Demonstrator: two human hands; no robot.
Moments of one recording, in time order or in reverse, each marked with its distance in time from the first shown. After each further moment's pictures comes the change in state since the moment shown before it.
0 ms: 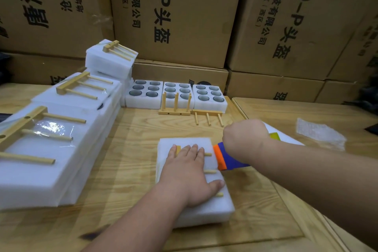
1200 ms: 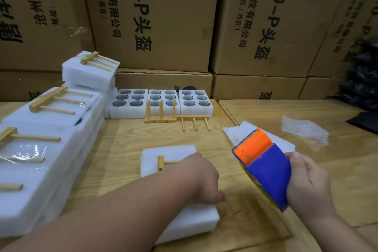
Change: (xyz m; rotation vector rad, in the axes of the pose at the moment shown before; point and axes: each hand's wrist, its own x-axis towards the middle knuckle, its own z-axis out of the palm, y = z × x) left_hand 0.044 0.057 -0.036 0.398 -0.329 0.410; right_hand -0.121 0.038 0.105 1.498 0.839 0.605
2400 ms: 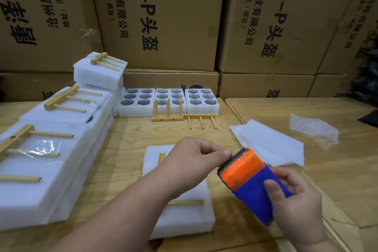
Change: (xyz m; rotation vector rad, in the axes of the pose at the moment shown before) left_hand -0.077 -0.004 -0.004 -1.536 0.591 -0.090; right_hand -0.052 -0.025 0.013 0.264 -0.144 0.039
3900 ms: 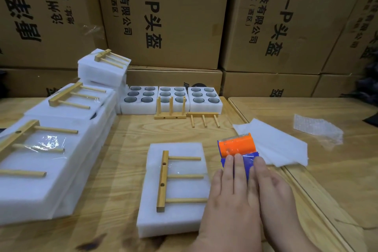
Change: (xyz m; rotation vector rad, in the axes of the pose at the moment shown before) left_hand -0.044 -0.028 0.090 1.335 0.069 0.226; right_hand -0.002 0.008 0.042 0.041 -0.005 0.478
